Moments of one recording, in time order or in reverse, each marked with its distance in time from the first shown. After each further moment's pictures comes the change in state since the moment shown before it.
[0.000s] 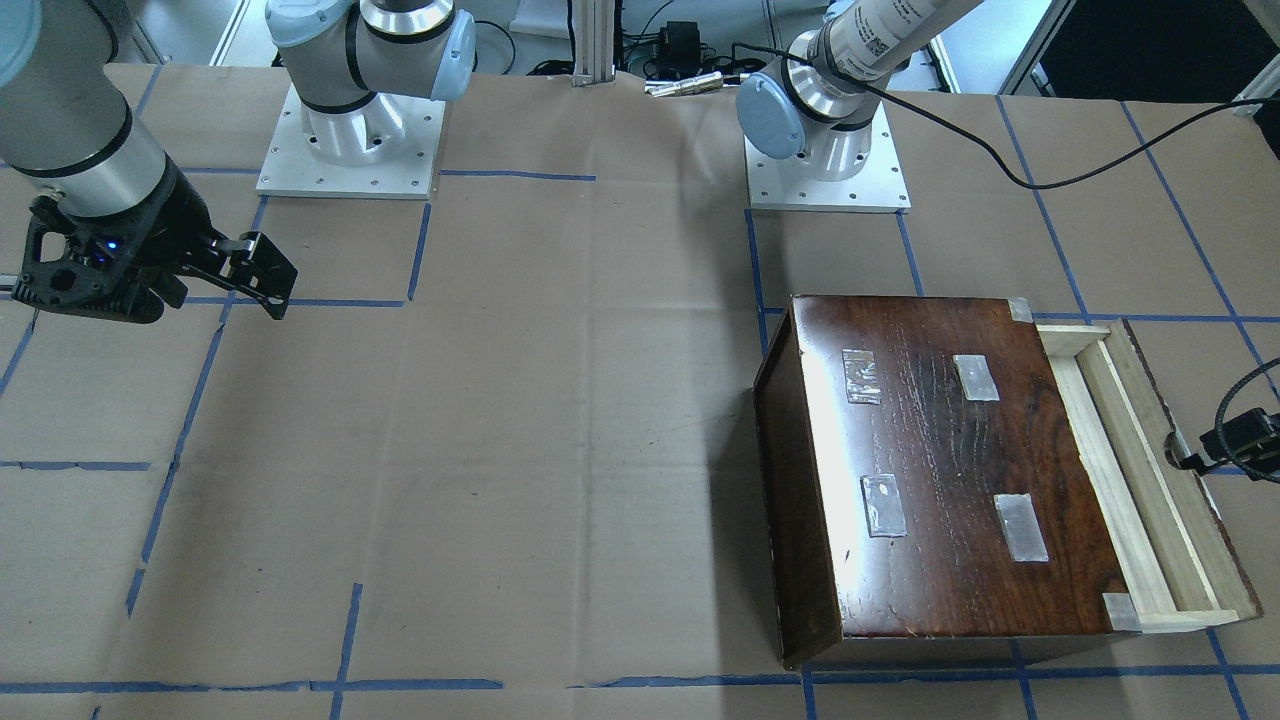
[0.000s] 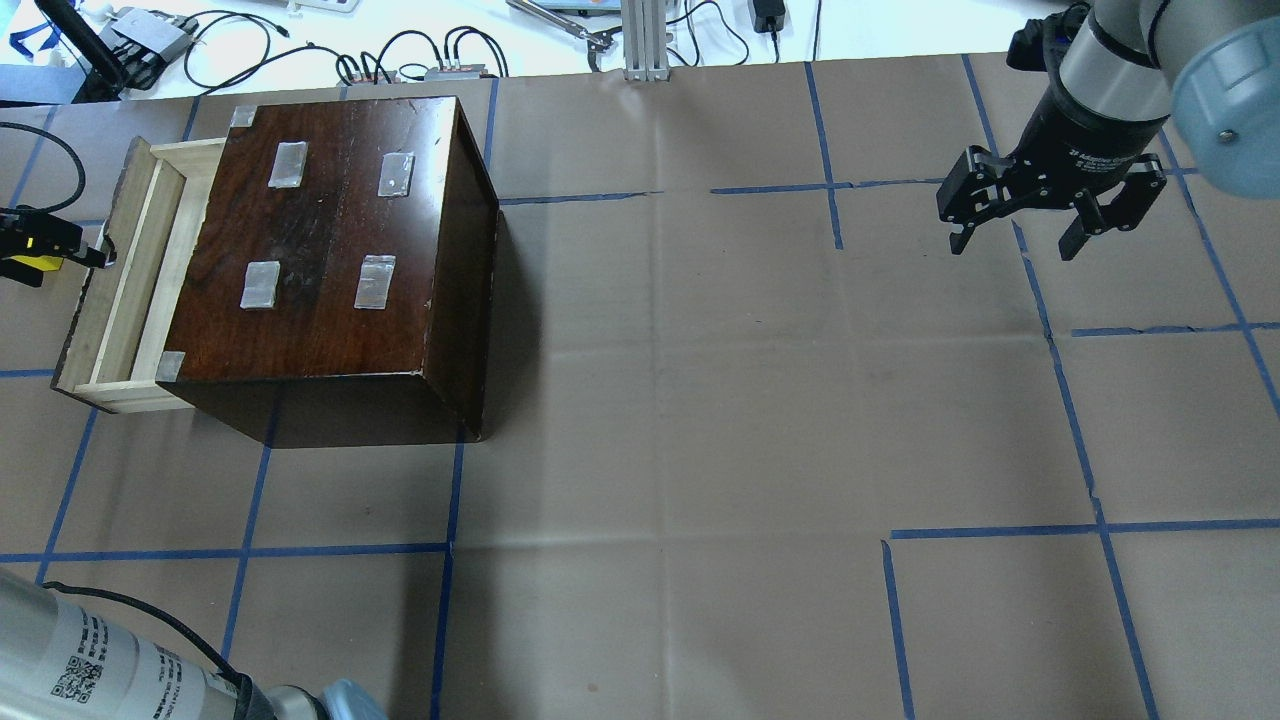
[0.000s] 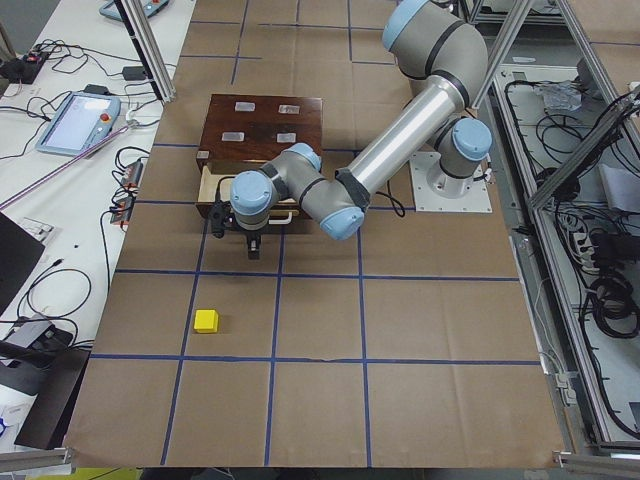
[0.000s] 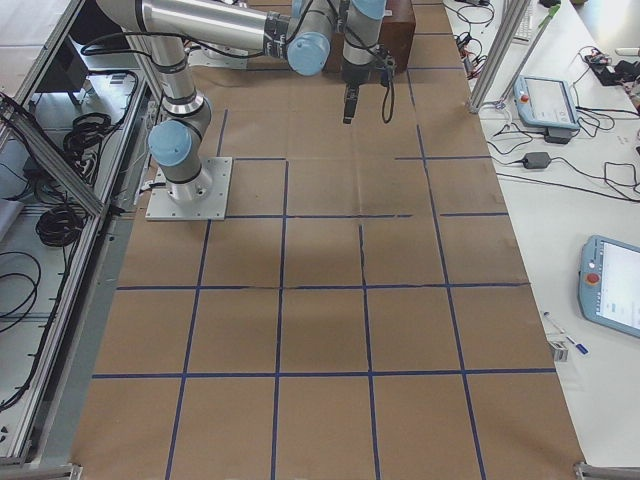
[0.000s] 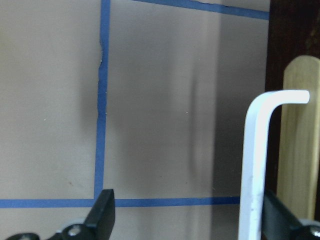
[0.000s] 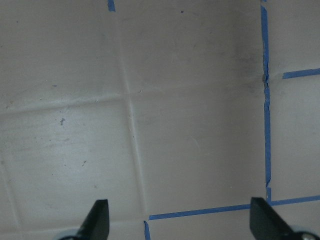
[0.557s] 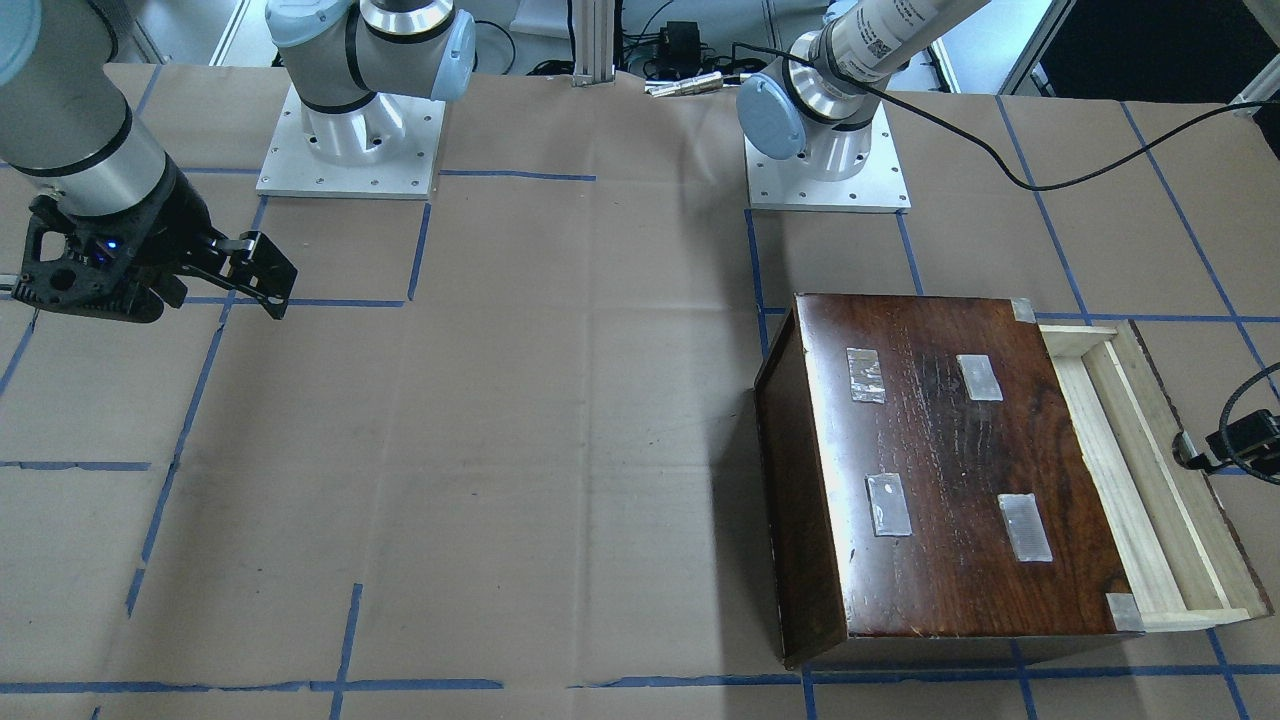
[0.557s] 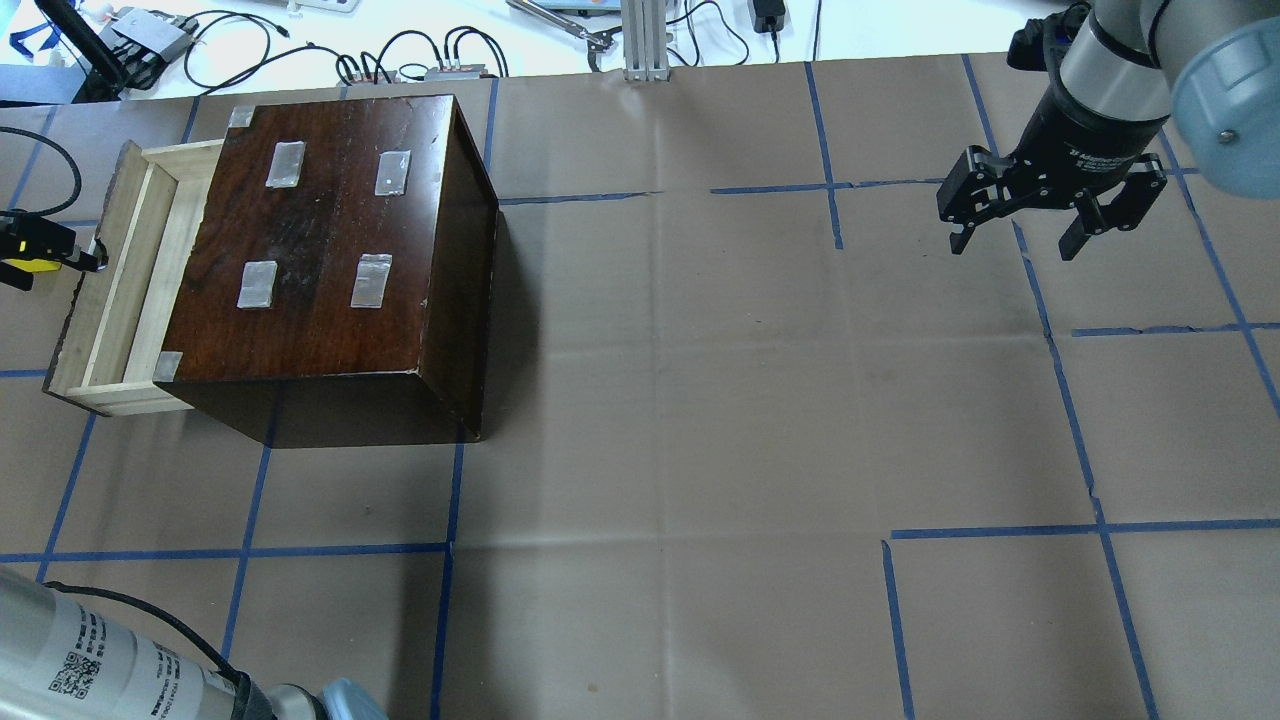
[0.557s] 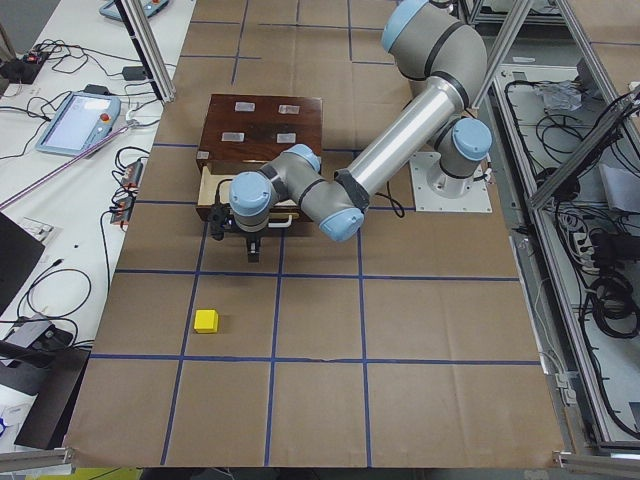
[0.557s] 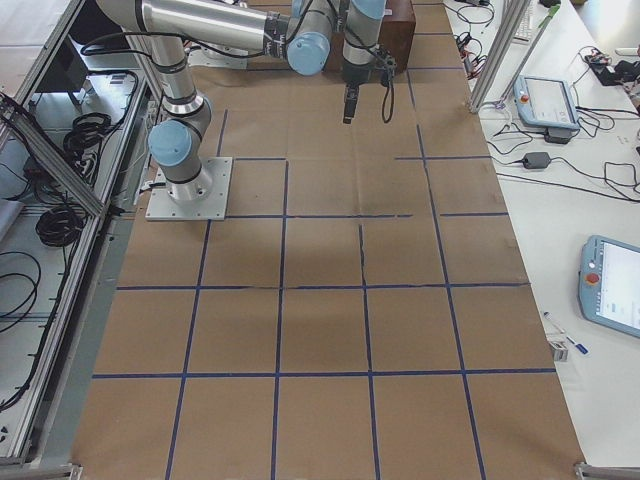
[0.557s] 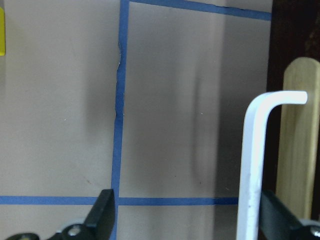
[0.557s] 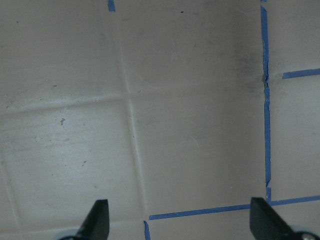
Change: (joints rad) left arm 0.011 -0.013 0.012 0.011 0.028 0.001; right arm 0.000 -0.001 0.000 0.000 0.000 0.000
